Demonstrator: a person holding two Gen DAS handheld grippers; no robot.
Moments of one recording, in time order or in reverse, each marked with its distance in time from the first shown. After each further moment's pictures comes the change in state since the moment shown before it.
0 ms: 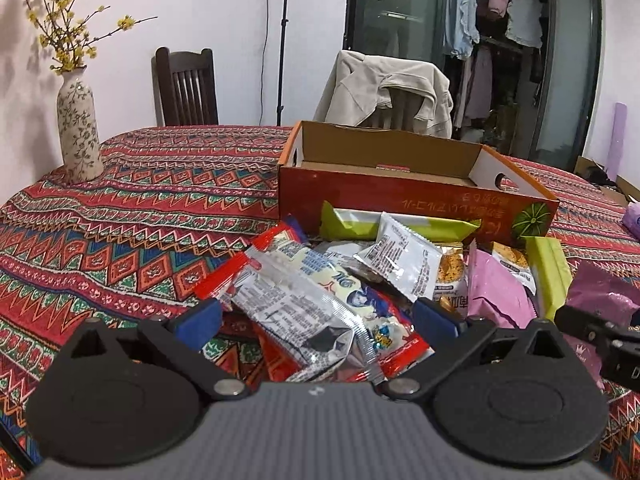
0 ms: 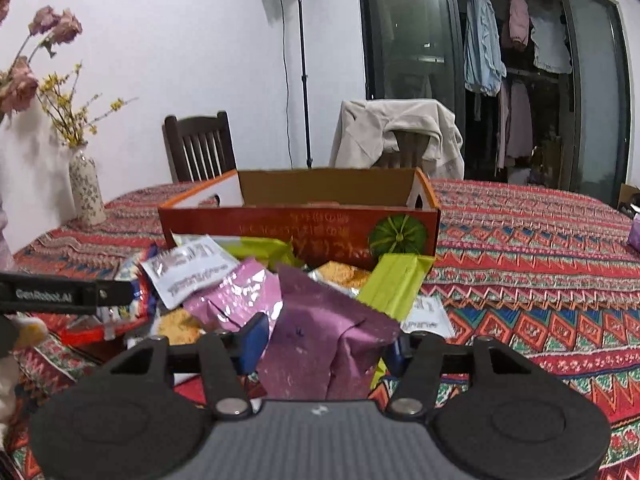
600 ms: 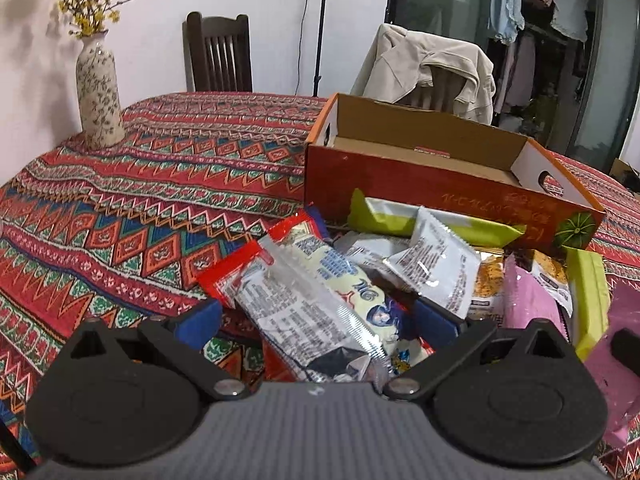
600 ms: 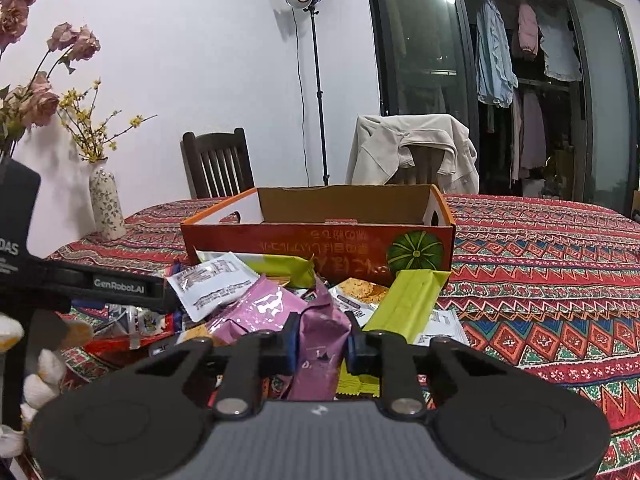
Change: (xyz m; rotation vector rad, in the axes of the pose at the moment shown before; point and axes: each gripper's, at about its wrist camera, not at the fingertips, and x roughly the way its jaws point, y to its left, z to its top) left arm 0.030 0.000 0.014 -0.082 0.100 0.093; right arm -0.015 0.004 0.002 -0.002 -0.062 0.054
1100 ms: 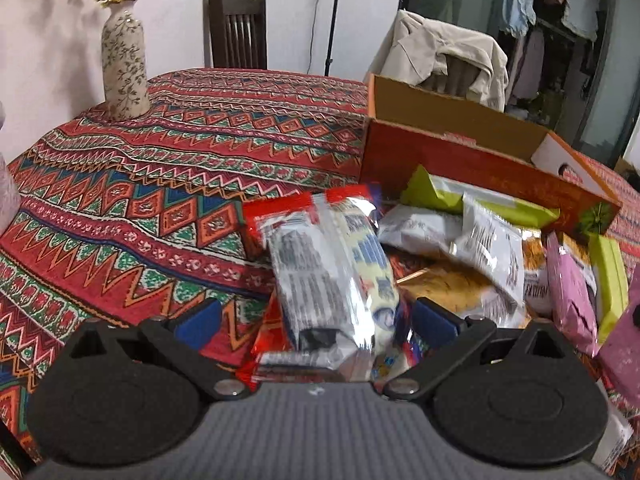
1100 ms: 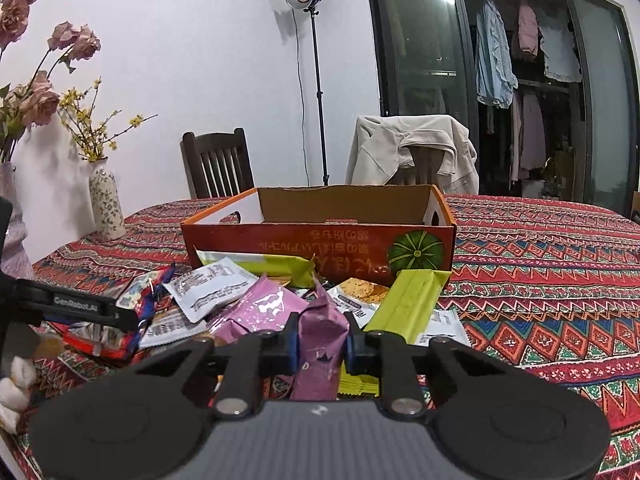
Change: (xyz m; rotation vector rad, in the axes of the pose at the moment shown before) left arm -0.004 0.050 -0.008 -0.035 0.048 -0.008; right arm 0.003 0.001 -0.001 -0.002 0.002 -0.002
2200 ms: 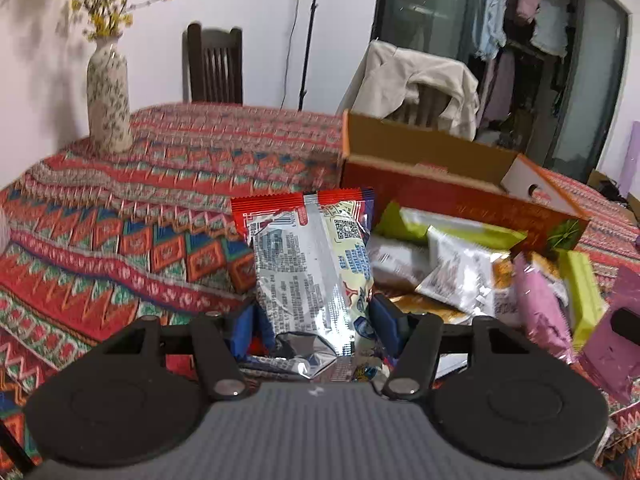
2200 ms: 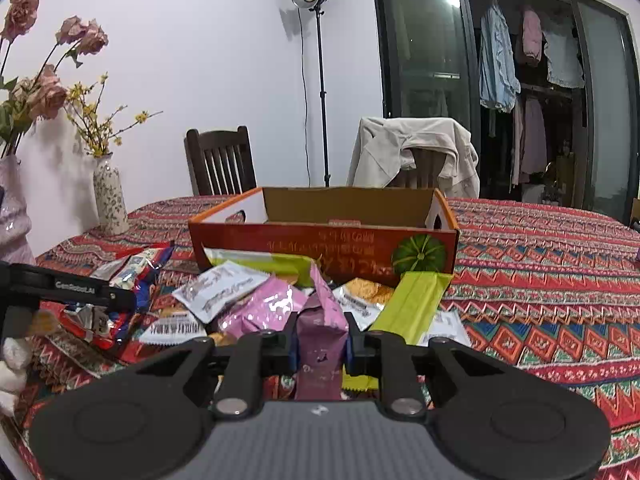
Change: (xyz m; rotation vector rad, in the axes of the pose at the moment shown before) left arm -0.020 0.000 0.002 0.046 -0.111 -0.078; right arm -0.011 0.009 0.004 -0.023 -0.002 -0.006
